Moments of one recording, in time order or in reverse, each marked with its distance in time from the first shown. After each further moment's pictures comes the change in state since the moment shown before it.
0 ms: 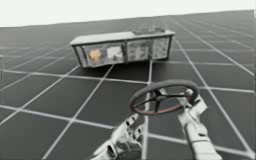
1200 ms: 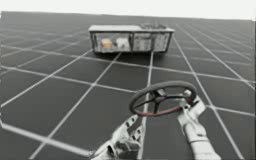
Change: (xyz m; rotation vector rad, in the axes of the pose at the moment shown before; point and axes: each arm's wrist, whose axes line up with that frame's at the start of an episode) left arm -0.003 0.010 -0.003 -0.039 -0.008 0.007; right arm -0.005 0.010 -0.006 -0.042 -0.003 0.014
